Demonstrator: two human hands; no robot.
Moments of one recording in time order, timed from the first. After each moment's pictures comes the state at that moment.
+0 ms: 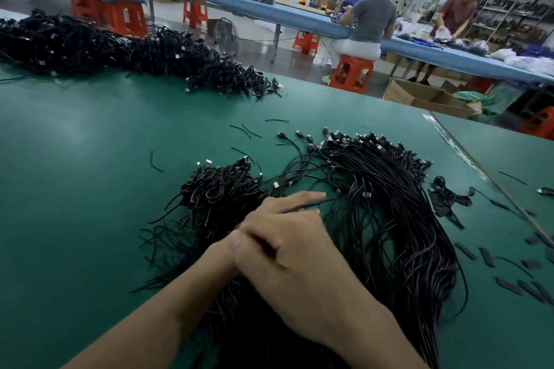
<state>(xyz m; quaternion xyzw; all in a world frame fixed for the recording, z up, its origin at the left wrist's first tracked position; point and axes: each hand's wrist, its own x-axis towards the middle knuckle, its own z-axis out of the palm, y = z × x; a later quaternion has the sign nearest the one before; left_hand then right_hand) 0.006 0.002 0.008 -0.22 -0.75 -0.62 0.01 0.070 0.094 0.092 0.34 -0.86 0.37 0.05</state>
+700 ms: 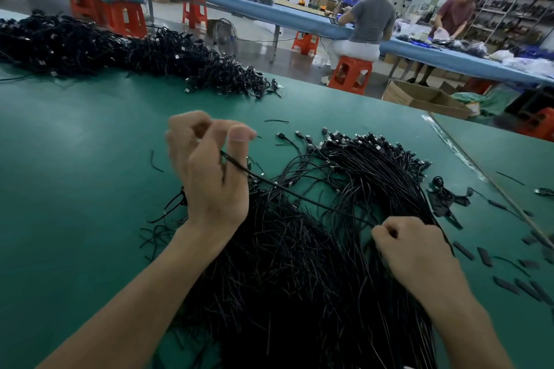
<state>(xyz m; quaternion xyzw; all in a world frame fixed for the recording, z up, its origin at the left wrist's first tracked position) 0.000 -0.029 0.066 -0.03 -0.70 -0.48 0.53 0.029 0.227 0.062 -0.05 -0.98 0.17 0.06</state>
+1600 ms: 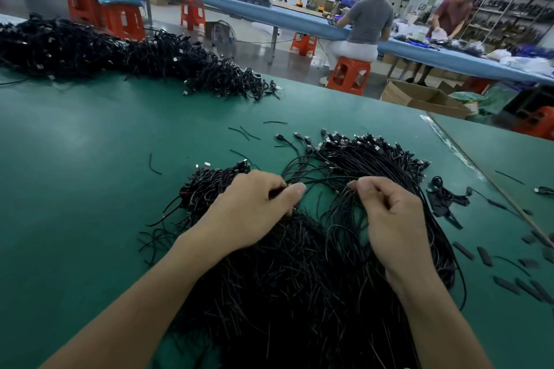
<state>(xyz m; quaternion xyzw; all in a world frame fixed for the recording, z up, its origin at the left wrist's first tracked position) 0.010 -0.024 0.063 -0.10 -0.89 -0.44 0.04 0.013 0.186 0.066 0.02 -0.83 0.53 0.18</state>
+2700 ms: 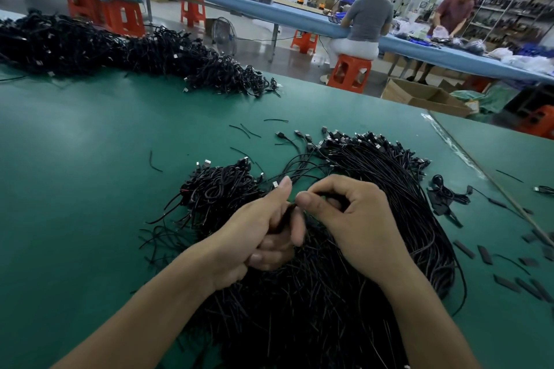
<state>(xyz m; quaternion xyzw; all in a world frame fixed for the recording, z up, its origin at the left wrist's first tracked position) 0.036 -0.017 0.052 -0.12 -0.58 -0.78 -0.23 0.024 0.154 0.085 0.21 -0.85 0.47 0.10</state>
